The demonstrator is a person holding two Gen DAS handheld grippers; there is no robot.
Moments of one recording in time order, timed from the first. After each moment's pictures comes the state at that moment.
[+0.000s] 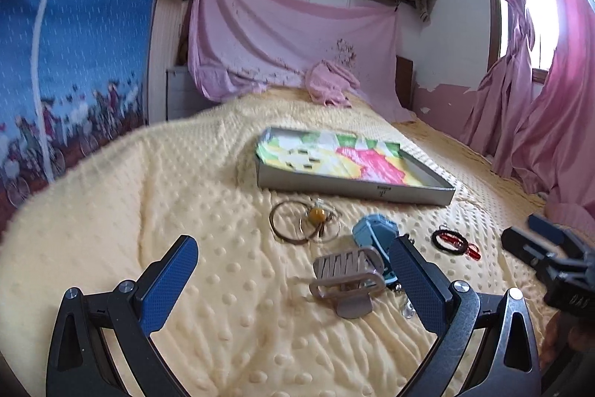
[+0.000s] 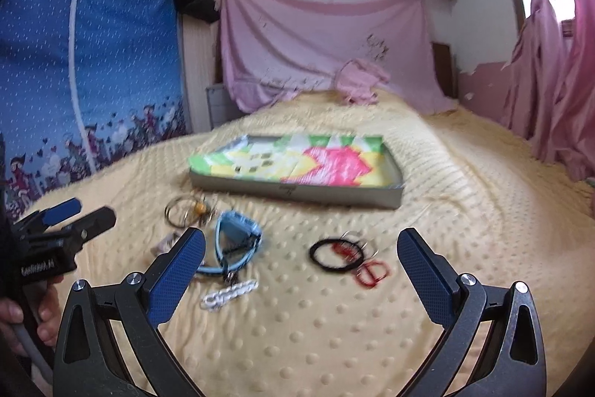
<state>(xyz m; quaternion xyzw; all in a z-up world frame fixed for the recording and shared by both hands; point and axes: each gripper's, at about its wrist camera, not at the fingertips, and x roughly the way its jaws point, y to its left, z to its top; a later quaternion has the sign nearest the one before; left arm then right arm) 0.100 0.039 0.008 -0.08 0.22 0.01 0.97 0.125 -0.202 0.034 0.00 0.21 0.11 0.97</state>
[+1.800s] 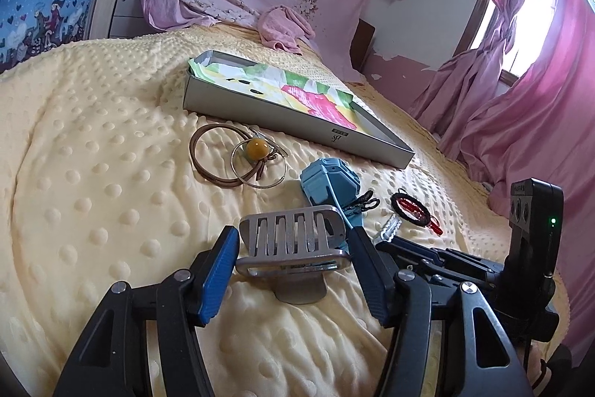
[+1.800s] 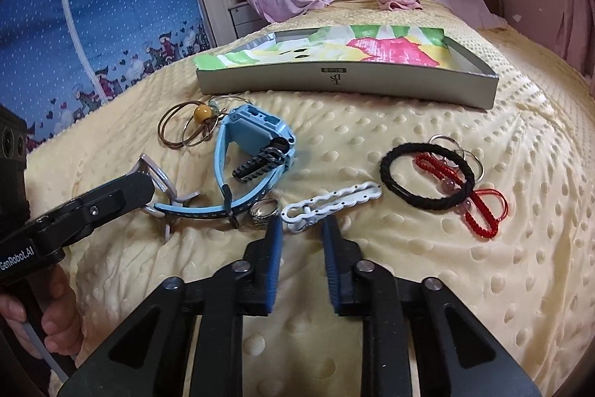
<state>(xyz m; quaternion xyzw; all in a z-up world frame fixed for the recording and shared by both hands) 0.146 0.031 -0.042 -0.16 0.31 -0.13 0.93 0.198 -0.164 -0.053 0.03 0.38 0.19 0.91</state>
